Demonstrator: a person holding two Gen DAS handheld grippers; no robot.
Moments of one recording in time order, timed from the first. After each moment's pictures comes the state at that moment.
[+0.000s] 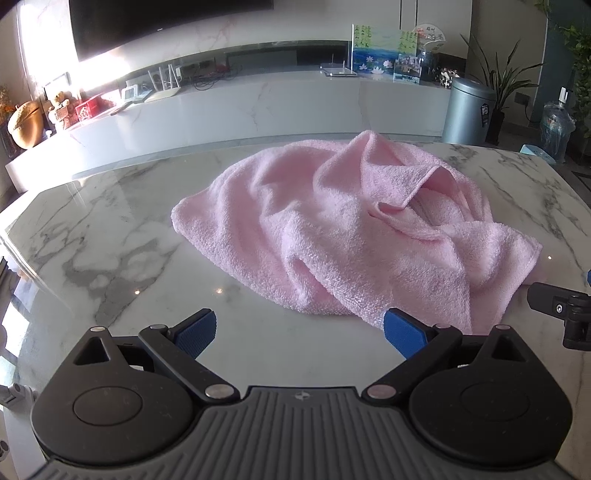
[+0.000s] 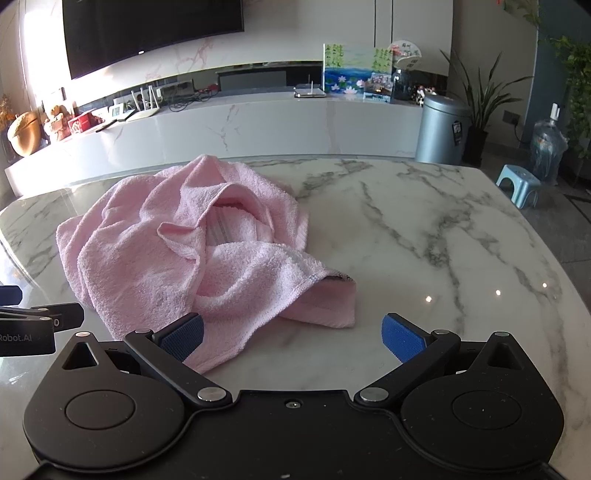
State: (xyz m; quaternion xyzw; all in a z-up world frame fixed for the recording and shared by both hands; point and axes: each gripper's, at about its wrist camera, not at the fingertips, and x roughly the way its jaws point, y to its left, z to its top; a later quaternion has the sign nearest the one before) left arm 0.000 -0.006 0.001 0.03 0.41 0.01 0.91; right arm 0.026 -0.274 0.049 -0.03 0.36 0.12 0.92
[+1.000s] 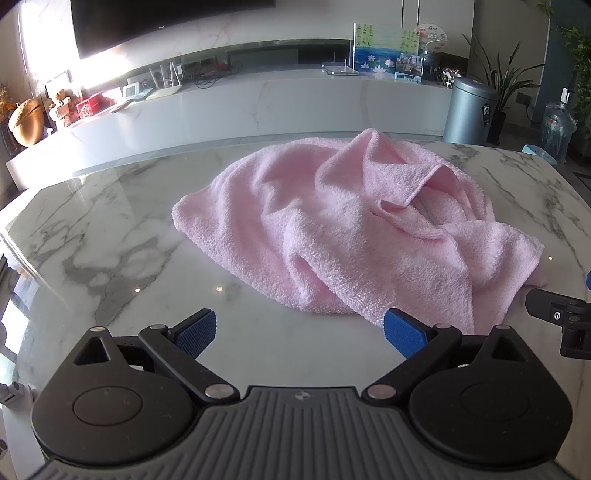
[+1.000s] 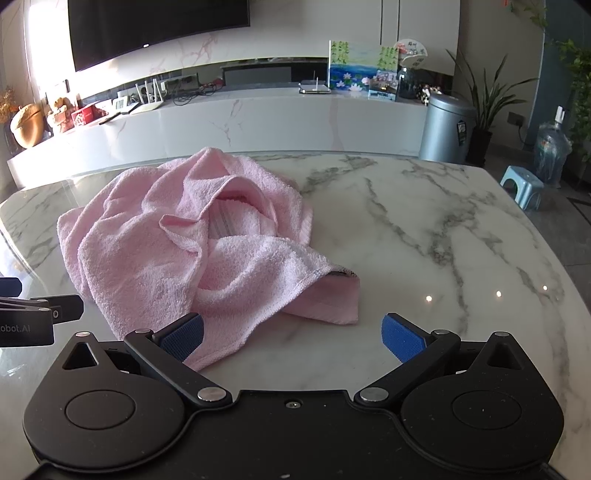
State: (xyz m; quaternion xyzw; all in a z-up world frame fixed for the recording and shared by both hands) left arm 0.000 -0.003 -0.001 0.02 0.41 0.01 0.91; right arm 0.029 -0.275 0.046 -0.04 0.37 0.12 0.92
